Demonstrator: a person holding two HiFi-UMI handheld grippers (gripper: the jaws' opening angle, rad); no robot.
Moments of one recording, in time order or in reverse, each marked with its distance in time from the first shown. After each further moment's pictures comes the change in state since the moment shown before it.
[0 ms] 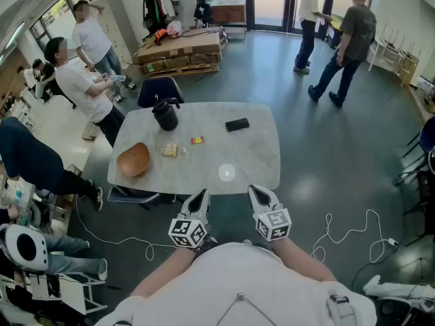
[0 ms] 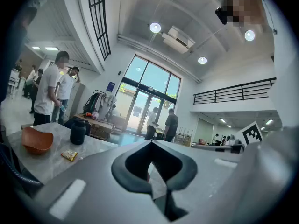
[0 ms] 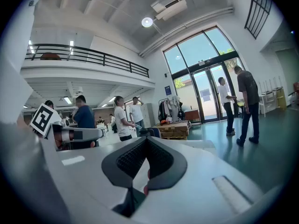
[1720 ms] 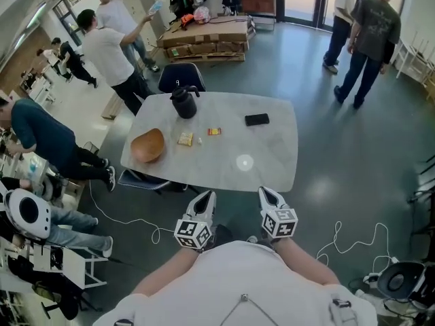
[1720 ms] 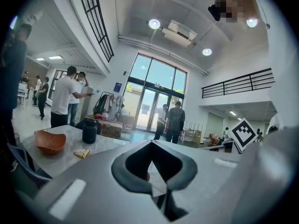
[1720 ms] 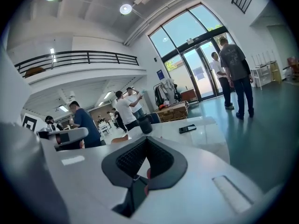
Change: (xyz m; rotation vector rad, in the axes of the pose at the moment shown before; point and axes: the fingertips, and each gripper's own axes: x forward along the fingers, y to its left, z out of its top) left arm -0.008 0.004 -0.022 0.041 0.033 0.125; right arm 0.020 -0.031 -0.053 0.208 0.175 0.011
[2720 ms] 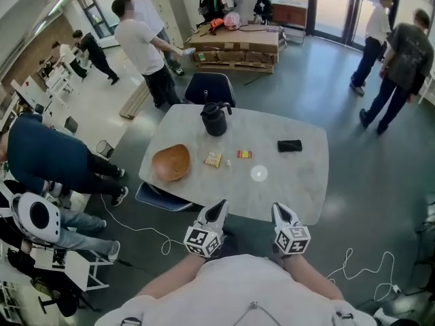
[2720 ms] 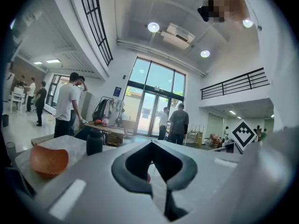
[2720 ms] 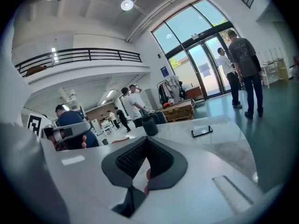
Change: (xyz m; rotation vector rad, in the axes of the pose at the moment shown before) left arm 0.052 0.127 0.037 0.037 -0.052 -0.012; right arm 0.130 0.029 0.019 -0.013 0.028 0.043
